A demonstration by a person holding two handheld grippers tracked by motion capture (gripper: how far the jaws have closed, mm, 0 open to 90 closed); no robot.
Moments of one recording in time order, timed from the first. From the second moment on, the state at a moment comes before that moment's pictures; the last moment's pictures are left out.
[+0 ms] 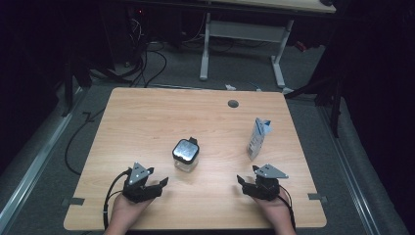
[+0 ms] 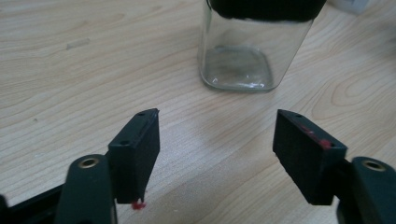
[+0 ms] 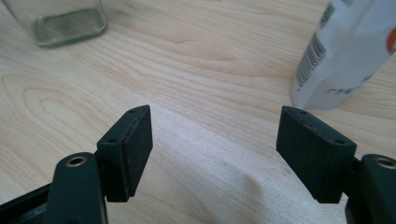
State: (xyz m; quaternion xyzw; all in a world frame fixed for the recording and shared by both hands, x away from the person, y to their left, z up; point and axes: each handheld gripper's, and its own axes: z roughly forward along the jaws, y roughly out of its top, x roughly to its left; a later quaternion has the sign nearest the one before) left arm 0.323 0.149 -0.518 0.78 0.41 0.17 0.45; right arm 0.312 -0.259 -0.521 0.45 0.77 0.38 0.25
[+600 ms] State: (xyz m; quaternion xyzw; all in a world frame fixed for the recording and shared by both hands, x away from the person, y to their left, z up) left arm 0.321 0.165 -0.519 0.77 0.40 0.18 0.47; right arm 0.318 -0.266 -0.522 0.46 0.76 0.40 0.24
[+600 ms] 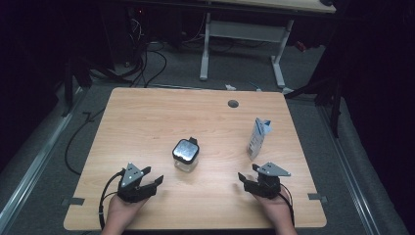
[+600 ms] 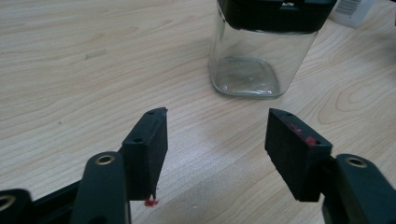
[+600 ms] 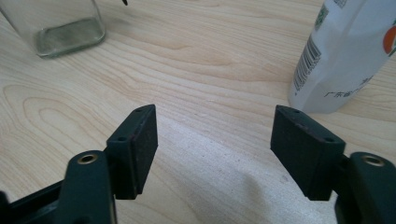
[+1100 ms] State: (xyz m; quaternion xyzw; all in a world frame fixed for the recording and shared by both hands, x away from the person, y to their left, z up) left arm 0.318 0.162 -0.514 0.76 0.43 0.19 0.45; right arm 0.317 -0.267 -0.516 0.47 0.74 0.42 0.23
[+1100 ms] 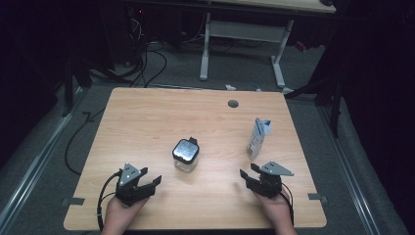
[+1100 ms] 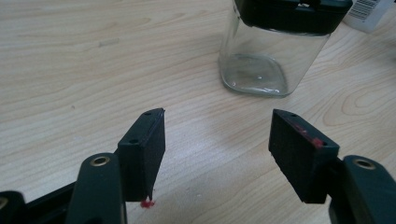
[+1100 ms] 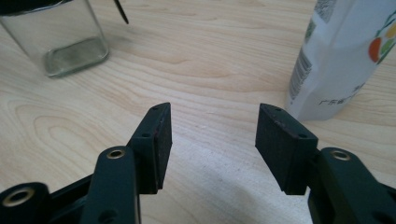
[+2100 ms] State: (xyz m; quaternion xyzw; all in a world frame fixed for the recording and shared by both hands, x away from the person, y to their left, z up) left arm 0.385 0.121 -0.524 0.75 0.44 0.22 0.44; right arm 0.314 -0.254 -0.522 0.43 0.77 0.41 0.24
